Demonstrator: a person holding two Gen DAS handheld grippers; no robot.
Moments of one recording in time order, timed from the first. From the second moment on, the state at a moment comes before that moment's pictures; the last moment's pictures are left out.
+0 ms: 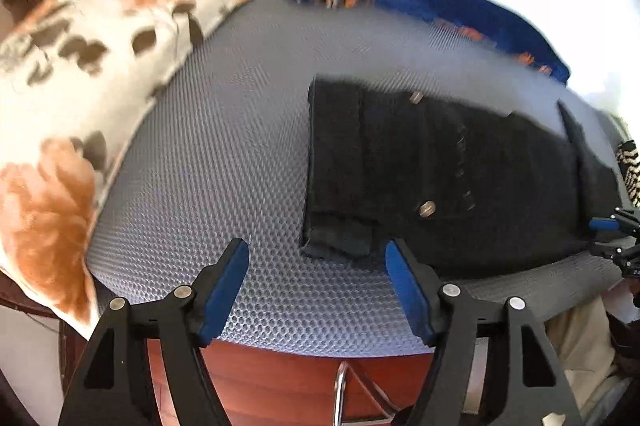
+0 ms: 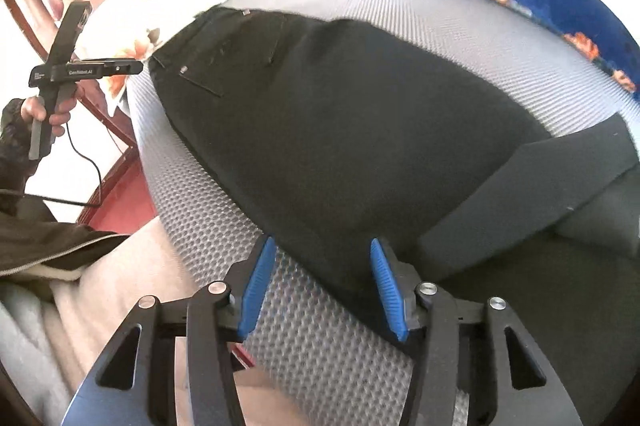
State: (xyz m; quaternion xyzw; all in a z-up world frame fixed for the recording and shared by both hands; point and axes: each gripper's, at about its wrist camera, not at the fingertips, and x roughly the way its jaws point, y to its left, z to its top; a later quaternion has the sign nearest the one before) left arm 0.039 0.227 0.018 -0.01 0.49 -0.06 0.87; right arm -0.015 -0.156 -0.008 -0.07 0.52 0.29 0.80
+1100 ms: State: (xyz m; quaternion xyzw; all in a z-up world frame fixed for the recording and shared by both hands) left arm 0.026 -0.121 -0.057 0.12 0.50 -0.38 0.77; right arm 0.144 -0.434 -0.006 0.34 0.51 0.02 0.79
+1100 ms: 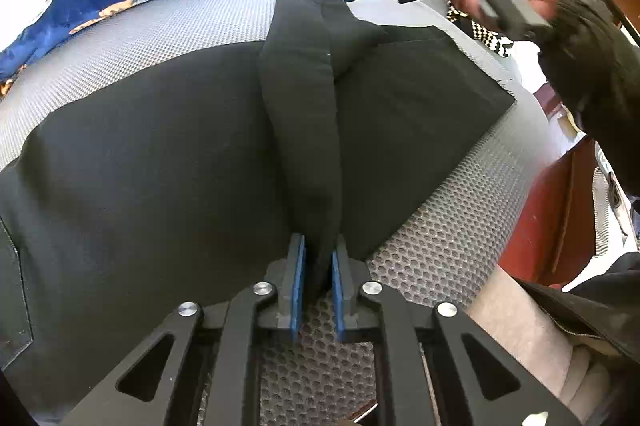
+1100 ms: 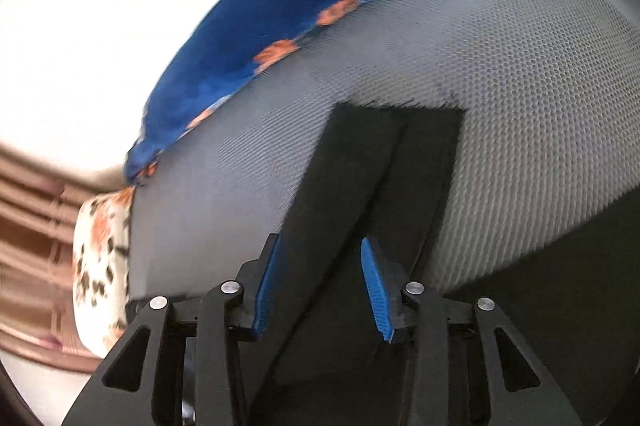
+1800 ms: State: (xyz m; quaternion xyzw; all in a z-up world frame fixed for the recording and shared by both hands) left arm 0.033 -0.112 -0.061 0.07 0.51 -0.38 0.77; right arm 0.218 -0.462 -0.064 0.42 0.47 0.03 0.77
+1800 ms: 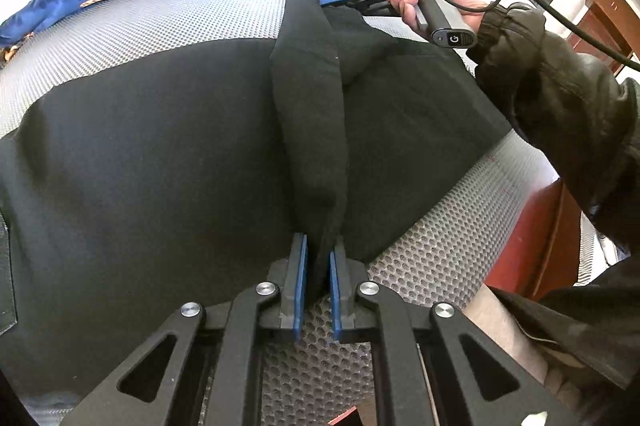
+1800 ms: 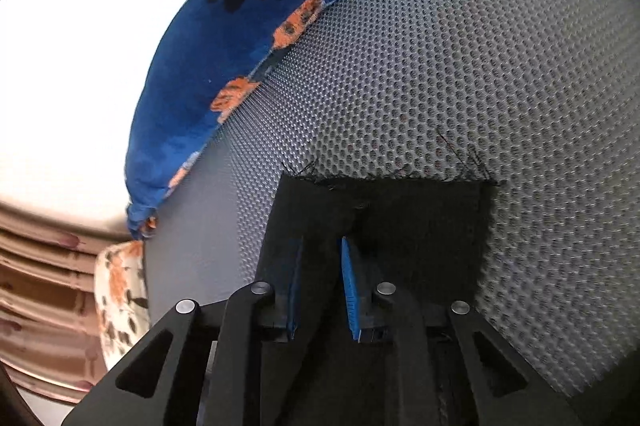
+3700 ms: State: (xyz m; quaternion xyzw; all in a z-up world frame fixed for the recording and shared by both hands) left arm 0.010 -0.136 -0.075 0.22 0.43 -0.41 0.77; right arm -0.110 -0.554 -0.045 0.49 0.40 -0.21 0.75
